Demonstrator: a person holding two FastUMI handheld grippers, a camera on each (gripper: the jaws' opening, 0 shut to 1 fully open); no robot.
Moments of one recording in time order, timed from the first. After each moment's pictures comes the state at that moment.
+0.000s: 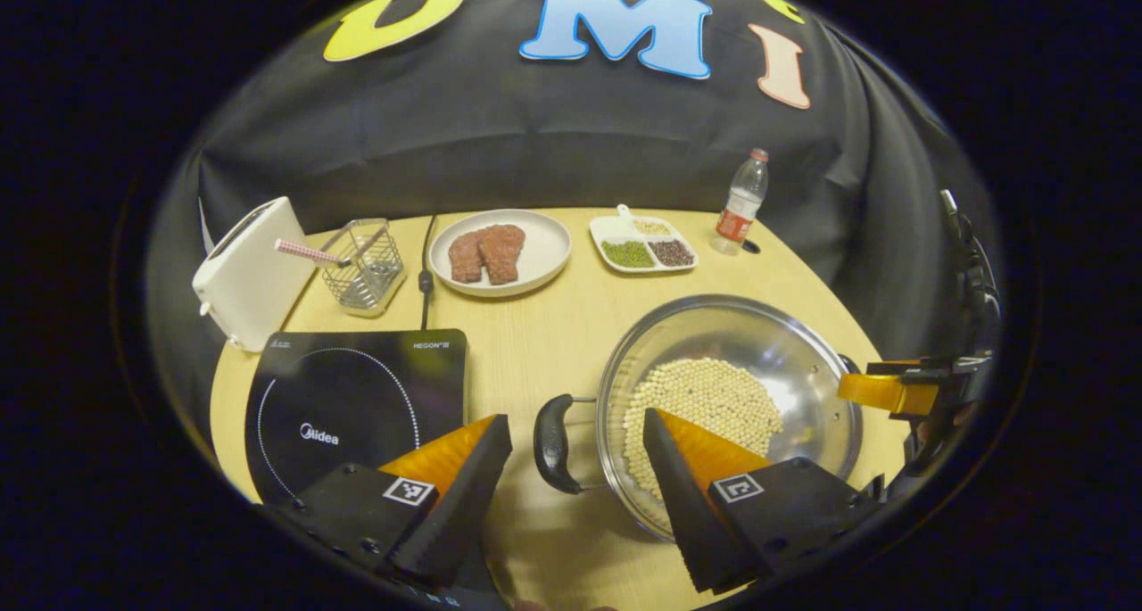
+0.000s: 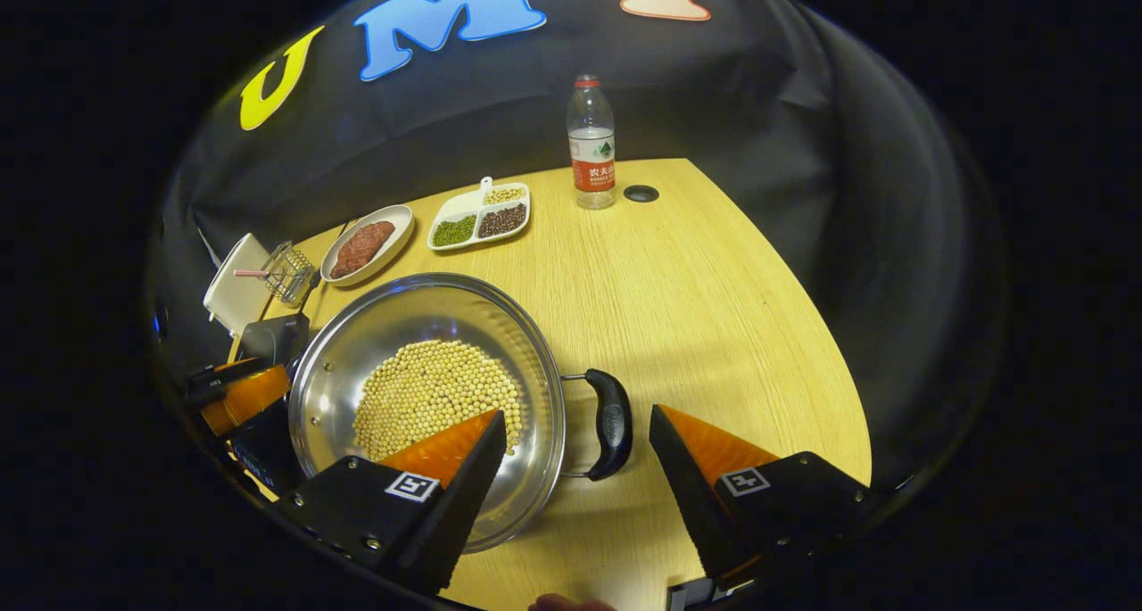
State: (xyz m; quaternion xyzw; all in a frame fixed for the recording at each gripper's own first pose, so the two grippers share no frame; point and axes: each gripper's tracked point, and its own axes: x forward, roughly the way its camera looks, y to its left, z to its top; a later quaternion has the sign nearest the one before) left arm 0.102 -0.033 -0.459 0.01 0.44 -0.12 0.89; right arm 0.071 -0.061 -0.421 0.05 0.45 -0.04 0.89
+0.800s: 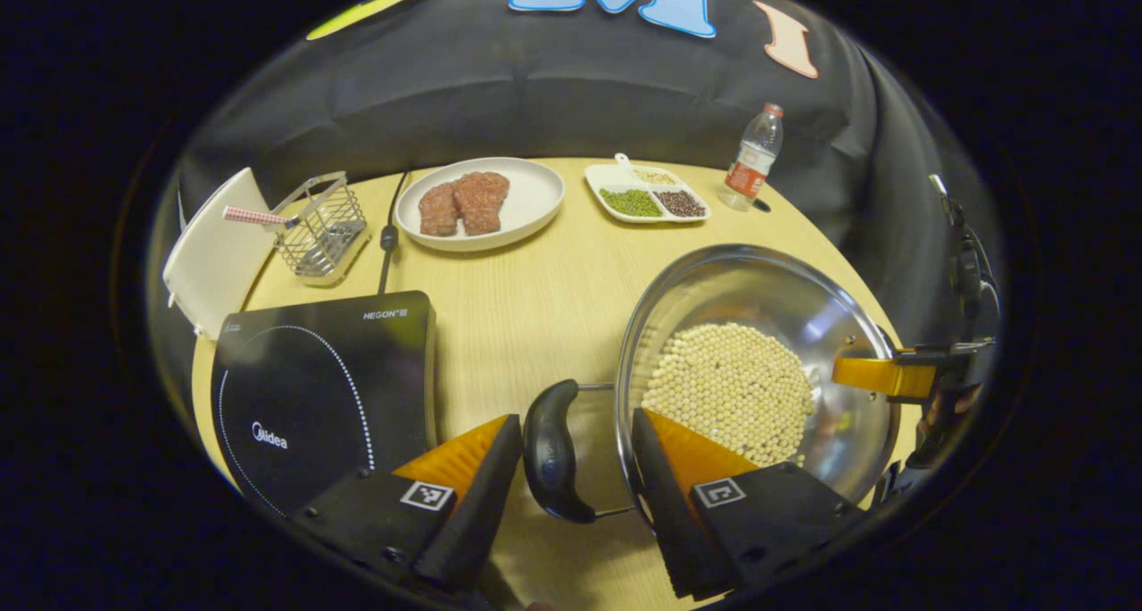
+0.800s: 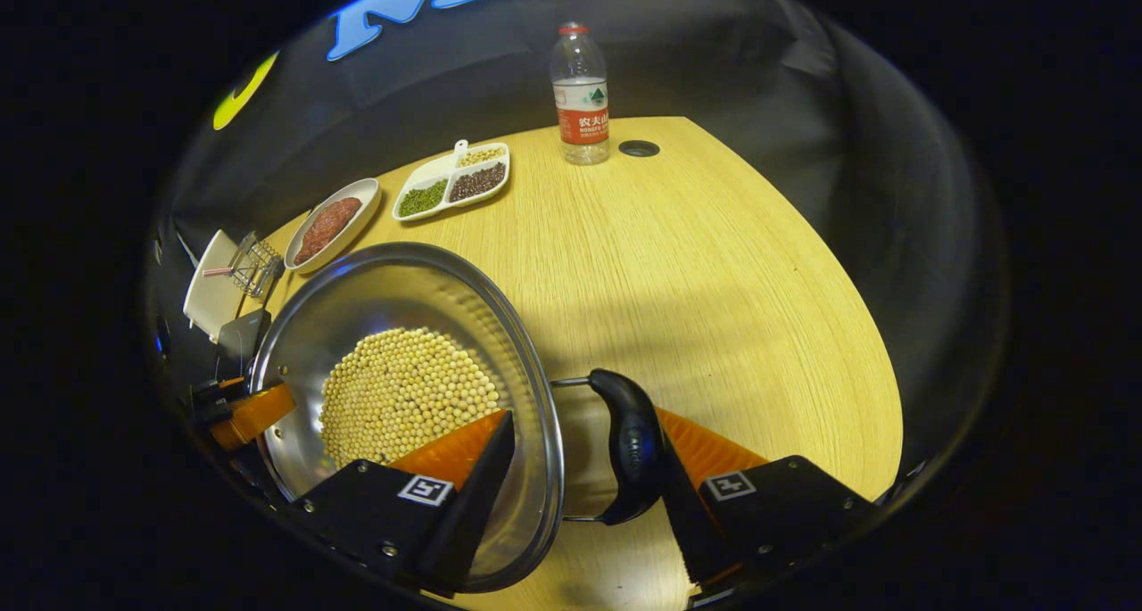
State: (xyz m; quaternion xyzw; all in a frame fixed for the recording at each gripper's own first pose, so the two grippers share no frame) left arm 0.108 -0.037 -0.517 0.01 0.49 -0.15 0.86; right arm 0.082 -0.064 -0.476 0.05 0.50 -0.07 0.86
